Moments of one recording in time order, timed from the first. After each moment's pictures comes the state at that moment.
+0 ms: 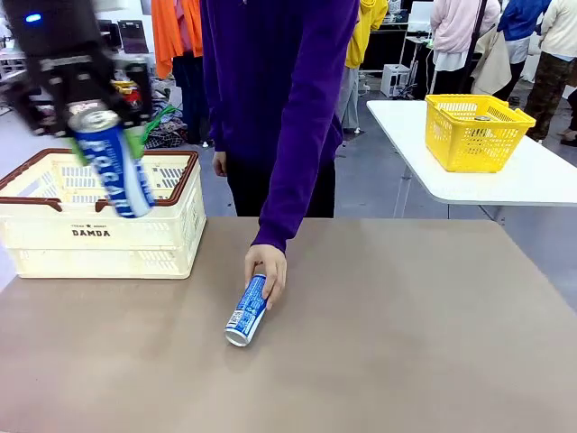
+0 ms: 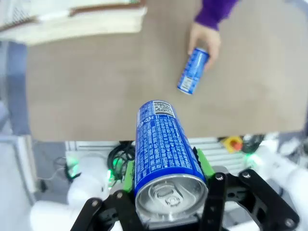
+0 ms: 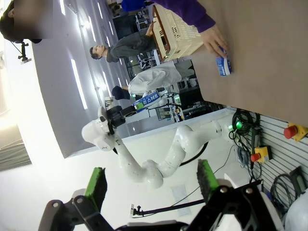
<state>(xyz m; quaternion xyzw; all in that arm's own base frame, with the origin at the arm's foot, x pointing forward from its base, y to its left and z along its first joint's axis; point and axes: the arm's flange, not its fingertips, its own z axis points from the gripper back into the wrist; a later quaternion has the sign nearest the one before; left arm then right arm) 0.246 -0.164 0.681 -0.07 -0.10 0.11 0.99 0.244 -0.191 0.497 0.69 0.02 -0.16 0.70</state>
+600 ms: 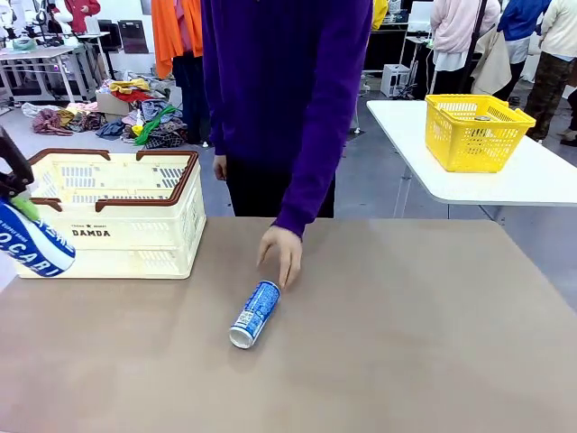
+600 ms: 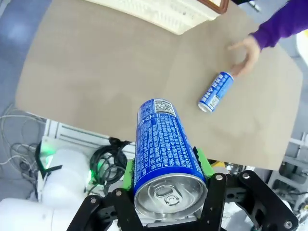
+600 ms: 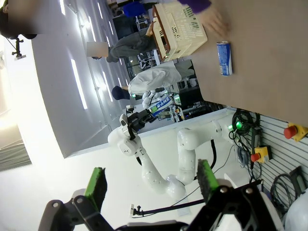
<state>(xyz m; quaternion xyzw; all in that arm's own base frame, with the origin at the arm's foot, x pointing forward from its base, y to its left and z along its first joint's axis) 0.180 -0.069 0.615 -0.14 -0.14 0.24 0.95 0.244 -0.191 0.497 0.69 0.02 -0.16 0.70</state>
